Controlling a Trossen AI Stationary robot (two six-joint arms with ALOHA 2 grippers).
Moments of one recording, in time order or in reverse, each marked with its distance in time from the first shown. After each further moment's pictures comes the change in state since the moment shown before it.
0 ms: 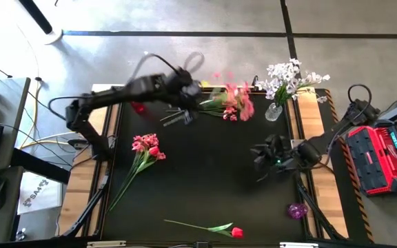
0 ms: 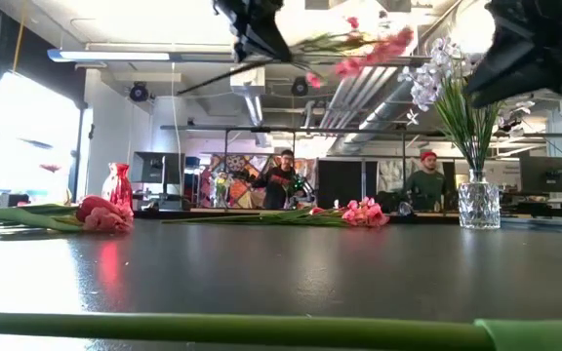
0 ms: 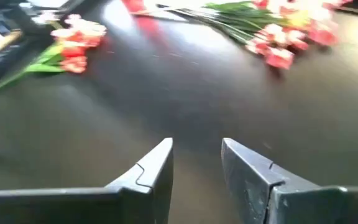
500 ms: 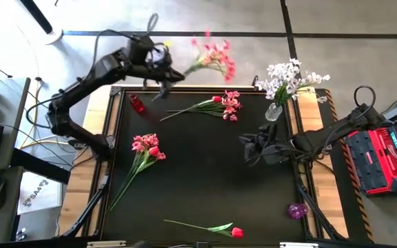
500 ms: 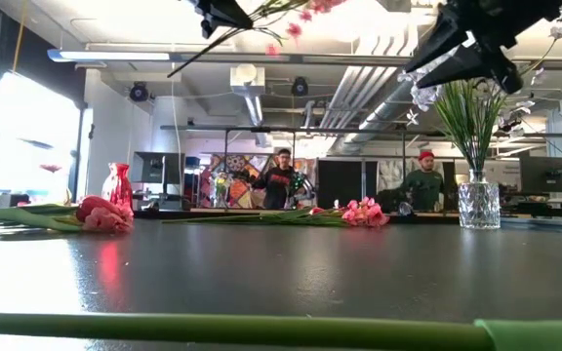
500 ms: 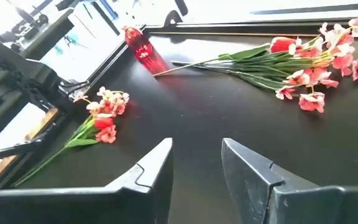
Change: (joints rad) left arm 0.297 -0.197 0.001 0.013 0.224 0.177; right arm -0.197 0.011 0.000 0.342 0.009 -0.145
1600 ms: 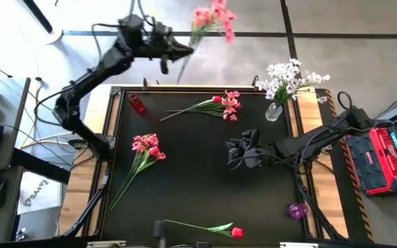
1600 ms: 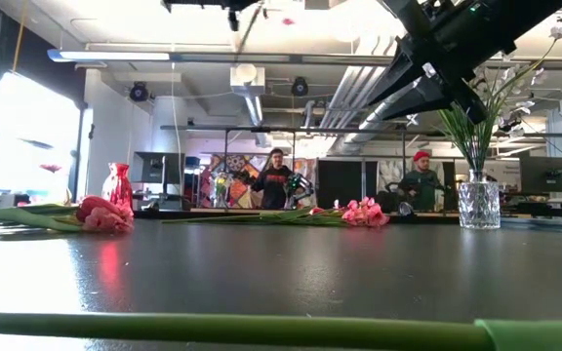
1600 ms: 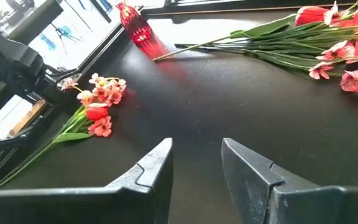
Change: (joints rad) left arm 0.132 0.120 -0.001 0.651 0.429 -0.277; right arm -0.058 0.263 -0.001 0.264 -0.055 -0.027
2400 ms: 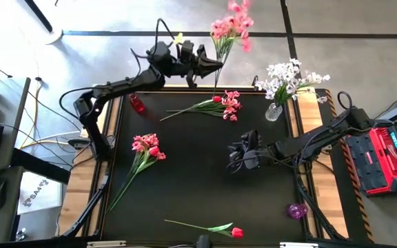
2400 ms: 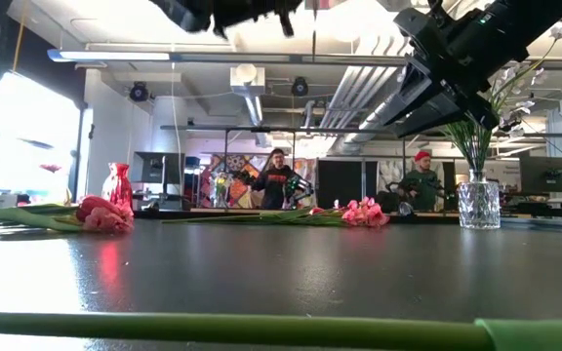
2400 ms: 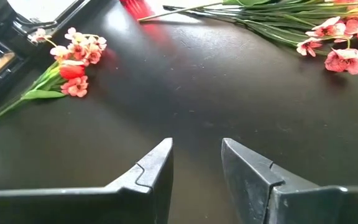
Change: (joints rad) left arm -0.204 0.212 -0.139 0.746 -0.121 -0.327; right arm 0.000 0.000 0.000 -0.131 -0.093 -0.025
